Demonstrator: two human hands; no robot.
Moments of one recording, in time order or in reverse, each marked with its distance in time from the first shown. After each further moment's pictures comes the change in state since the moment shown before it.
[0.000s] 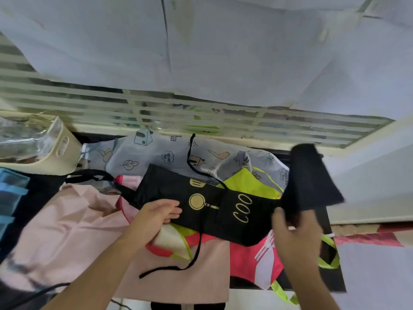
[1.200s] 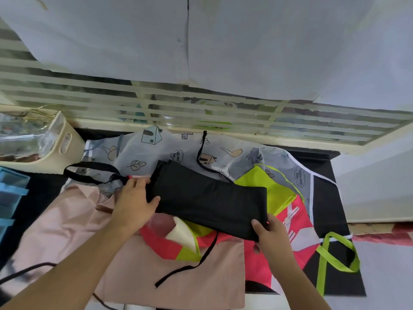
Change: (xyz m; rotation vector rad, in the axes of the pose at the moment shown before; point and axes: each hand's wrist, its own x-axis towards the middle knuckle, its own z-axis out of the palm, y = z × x) left_hand 0.047 -0.011 -0.074 0.851 0.356 0.215; right_hand -0.003 0.073 0.096 0.159 -0.427 0.361
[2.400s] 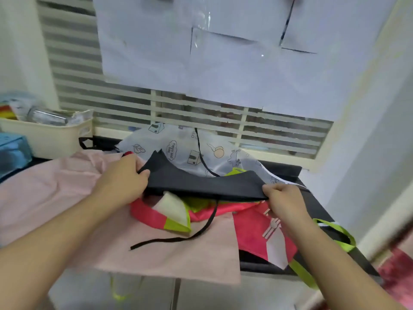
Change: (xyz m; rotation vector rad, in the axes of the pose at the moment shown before) left_hand -0.117 -0.027 0.067 -0.234 0.615 0.293; right_hand -0.013 0.076 -0.047 0.021 0.267 -0.686
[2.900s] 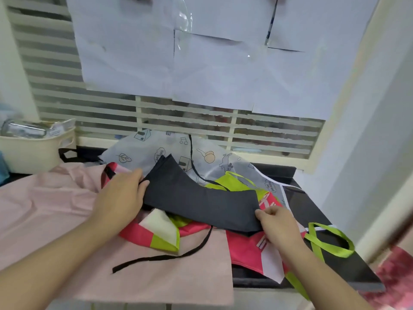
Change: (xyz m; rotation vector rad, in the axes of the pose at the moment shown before) left_hand 0.013 -0.006 0.050 0.188 0.148 0.311; right_hand 0.002 0.045 0.002 -0.209 0.010 0.101
